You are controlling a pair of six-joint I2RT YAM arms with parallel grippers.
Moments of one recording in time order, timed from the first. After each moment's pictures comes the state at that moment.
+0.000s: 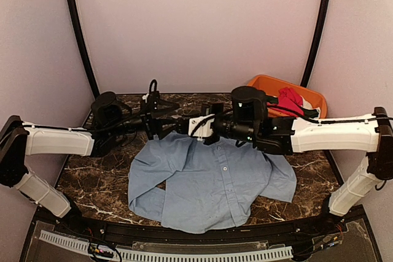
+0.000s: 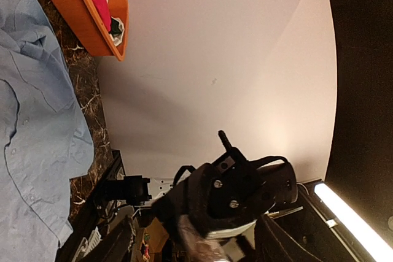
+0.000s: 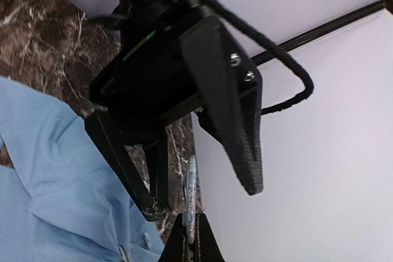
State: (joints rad) left arm -0.63 1.44 0.74 0.80 0.75 -1.56; right arm 1.08 1.53 1.10 0.24 0.01 -1.08
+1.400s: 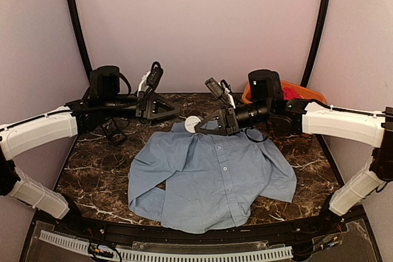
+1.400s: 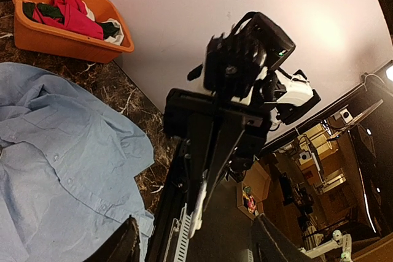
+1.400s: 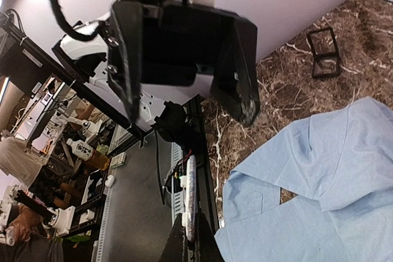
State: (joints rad) left arm -0.65 1.31 1.01 0.10 0.88 -0.74; right arm 0.84 1.47 1.16 0.01 -0.84 0.46
